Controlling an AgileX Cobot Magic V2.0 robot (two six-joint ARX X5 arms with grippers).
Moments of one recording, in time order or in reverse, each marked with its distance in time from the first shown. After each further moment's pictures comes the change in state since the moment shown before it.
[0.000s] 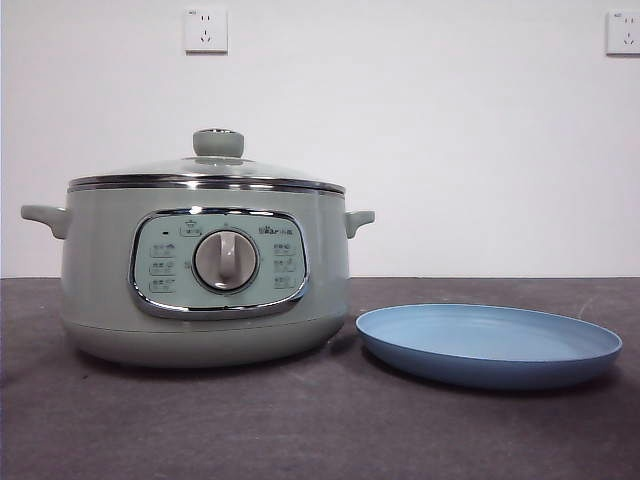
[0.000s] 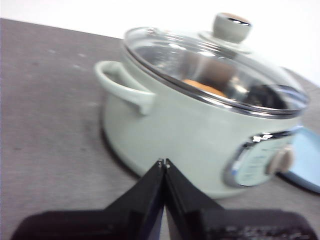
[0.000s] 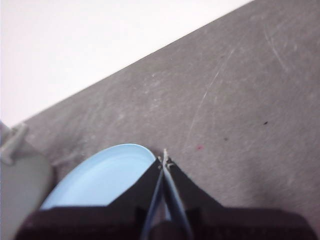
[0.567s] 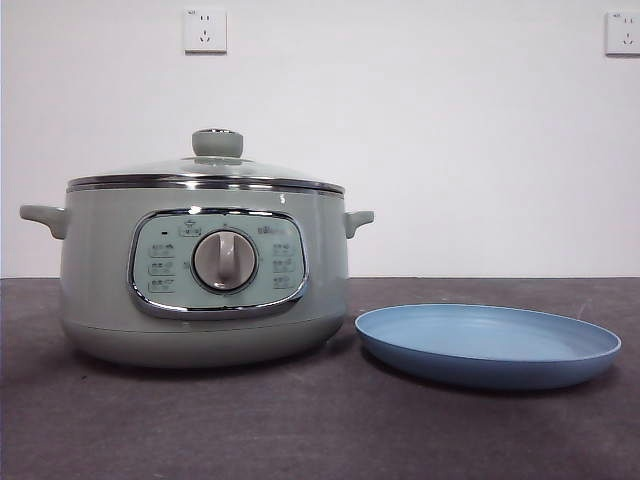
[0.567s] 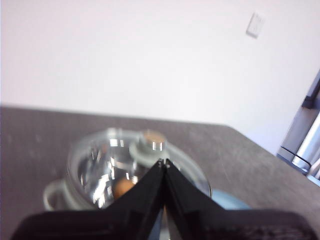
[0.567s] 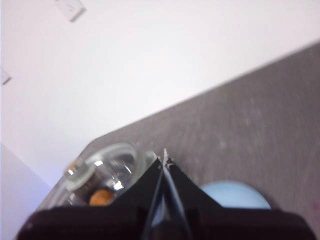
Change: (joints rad) left arm 0.000 0.134 0.455 -0.105 0.071 -0.068; right arm 0.000 0.264 0.488 -0.095 -0.277 0.039
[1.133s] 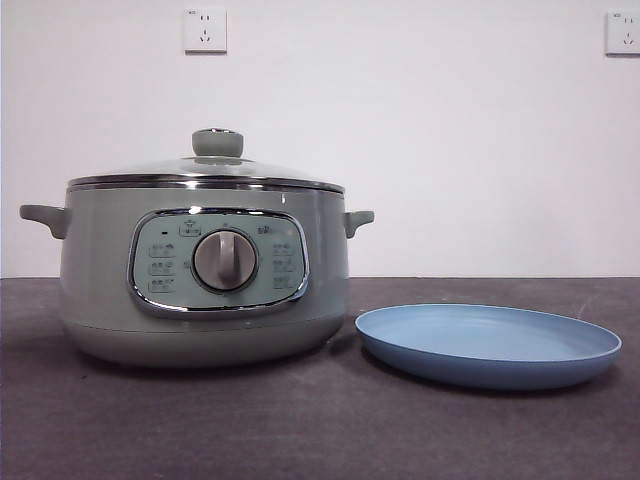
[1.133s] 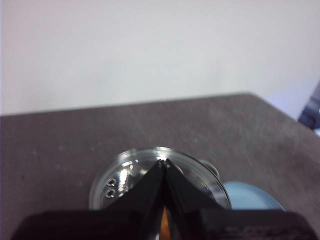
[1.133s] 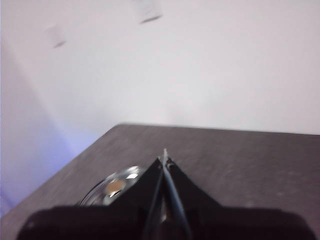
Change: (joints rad) left arm -0.008 0.611 0.613 -0.254 0.000 0.211; right arm 0.109 0.558 0.782 -0.292 -0.126 -0.336
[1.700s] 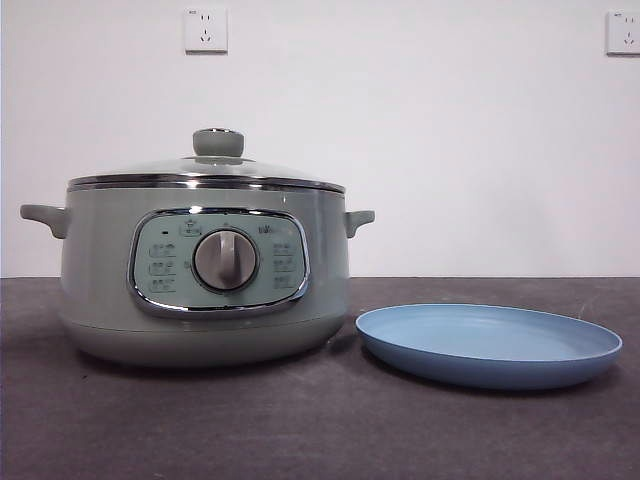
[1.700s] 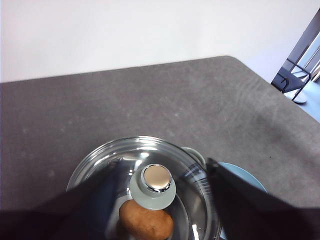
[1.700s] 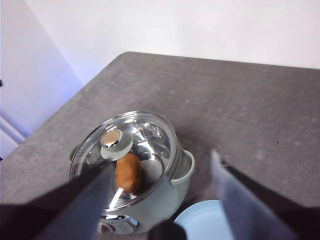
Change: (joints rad) left arm -0.008 0.328 0.258 -0.109 0.108 0.043; right arm 0.087 0.296 0.210 -0.241 0.003 -0.141
